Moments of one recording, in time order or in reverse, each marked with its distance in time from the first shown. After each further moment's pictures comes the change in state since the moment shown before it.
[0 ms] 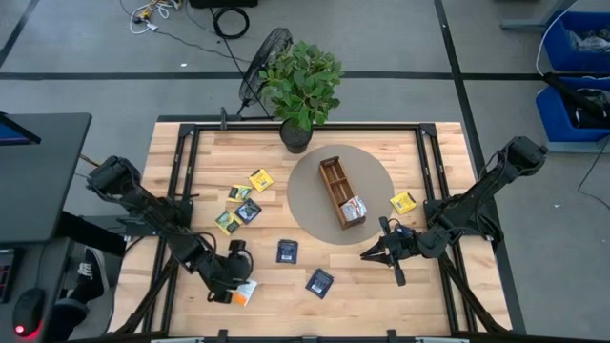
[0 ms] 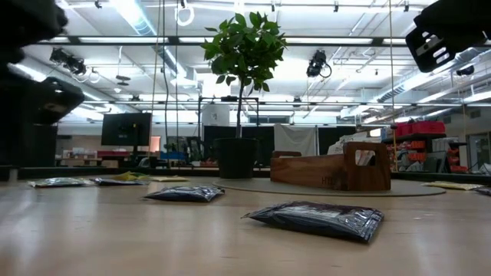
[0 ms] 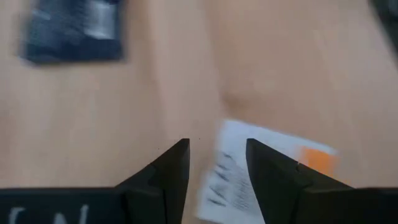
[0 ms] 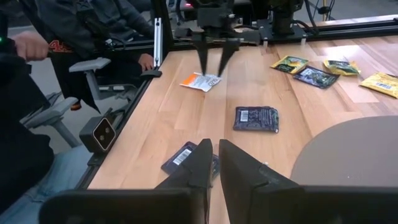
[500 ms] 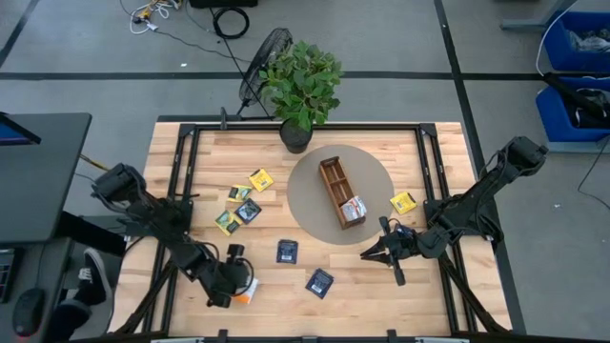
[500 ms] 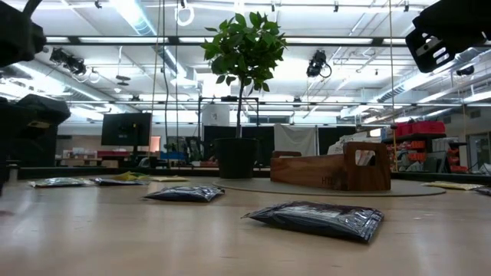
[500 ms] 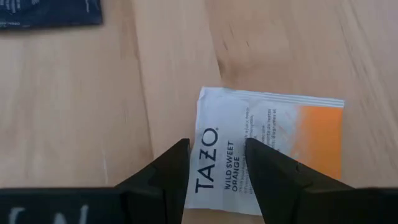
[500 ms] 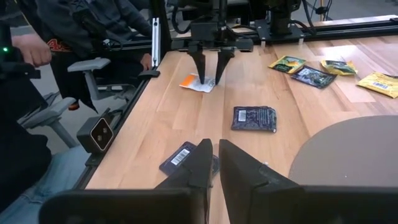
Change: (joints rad) left arm -0.036 0.116 0.016 -0.031 -0.039 -0.039; right arm 0.000 0.000 0.000 -0.002 0.008 0.001
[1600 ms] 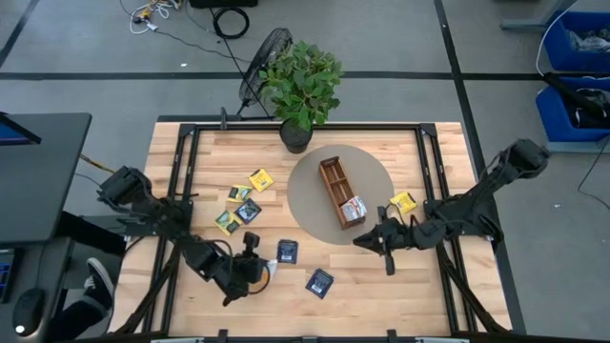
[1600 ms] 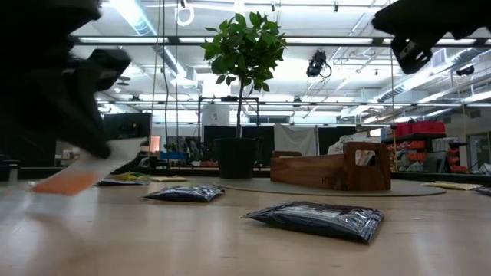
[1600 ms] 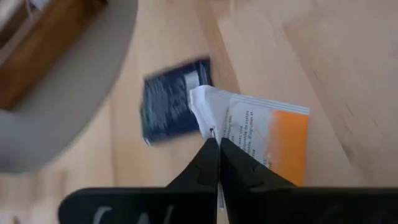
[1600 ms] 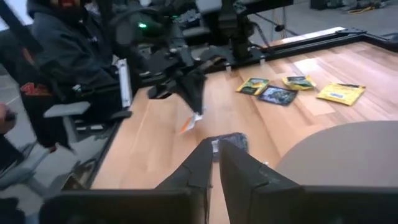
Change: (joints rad) left arm 0.109 0.038 0.148 -0.050 -0.303 0.415; right arm -0.113 0.010 0.001 0.105 0.047 0.052
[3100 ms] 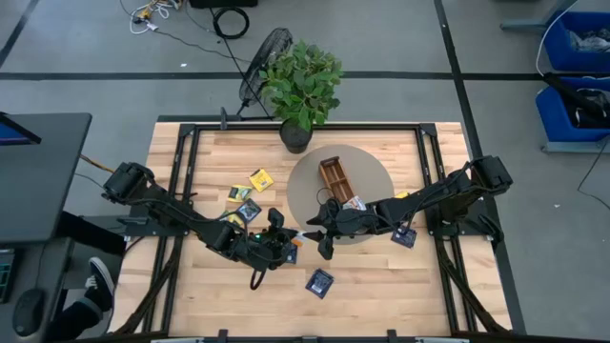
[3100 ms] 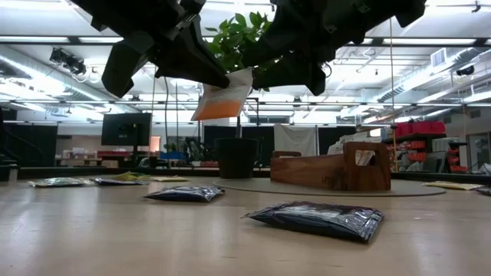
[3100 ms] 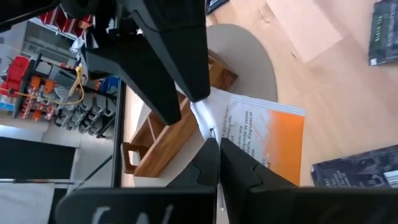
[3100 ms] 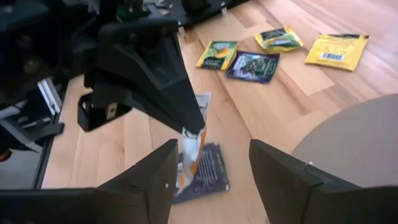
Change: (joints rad) left arm 0.229 -0.005 0.123 0.219 -0.148 0.602; right arm -0.342 0.516 0.545 -0.316 -0.267 0.158
